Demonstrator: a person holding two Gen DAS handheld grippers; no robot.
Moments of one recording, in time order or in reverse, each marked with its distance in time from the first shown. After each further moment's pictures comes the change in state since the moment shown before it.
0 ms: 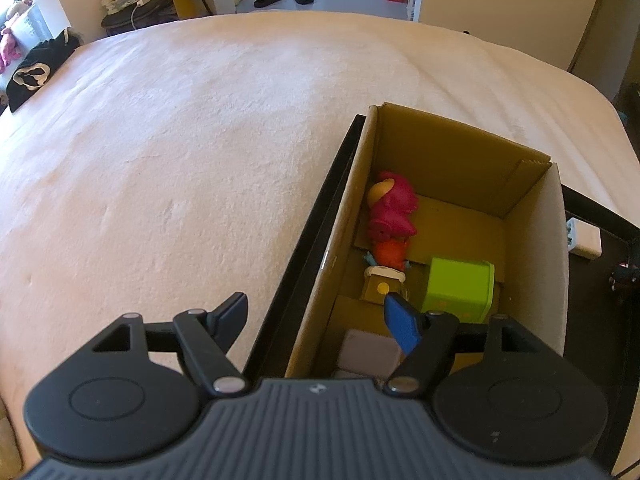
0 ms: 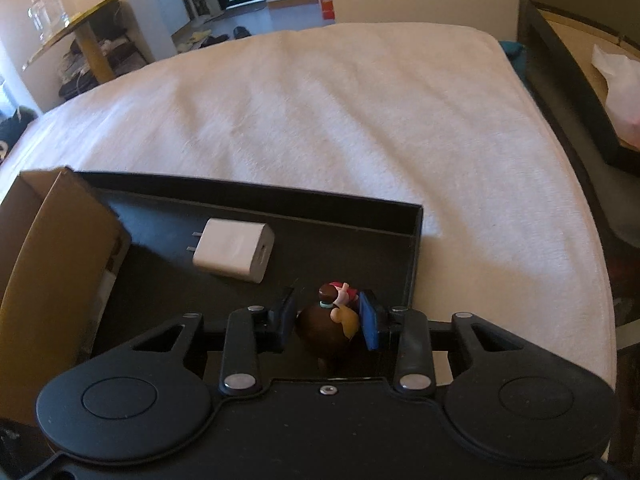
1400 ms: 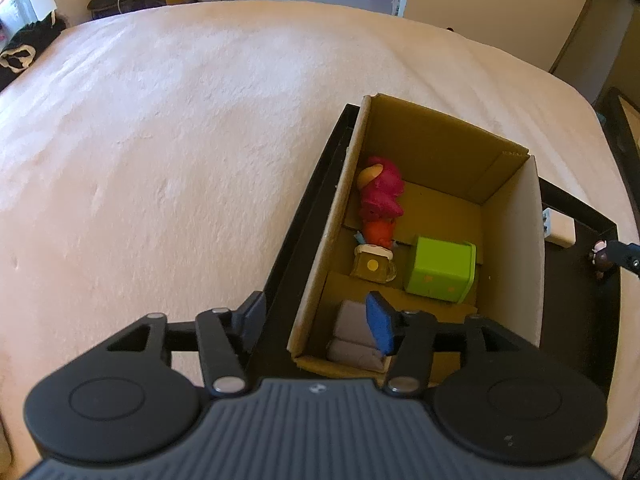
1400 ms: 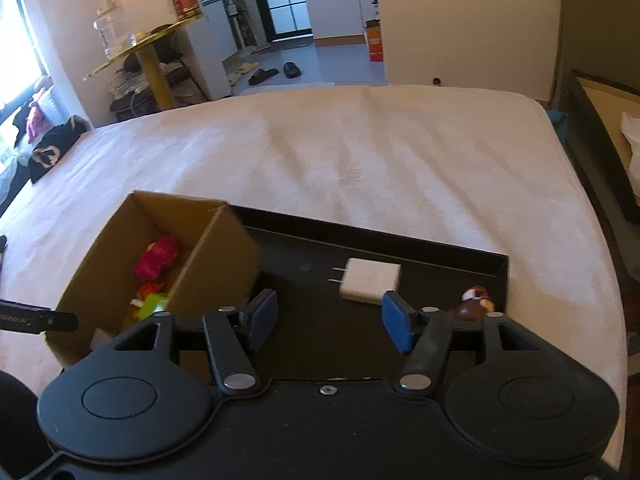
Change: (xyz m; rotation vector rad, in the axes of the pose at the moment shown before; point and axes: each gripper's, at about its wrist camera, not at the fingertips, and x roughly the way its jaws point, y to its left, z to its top) left arm -0.013 0.012 -0.006 -0.012 0.034 -0.078; right arm -0.062 0.074 0.007 -0.060 -0.124 0.082
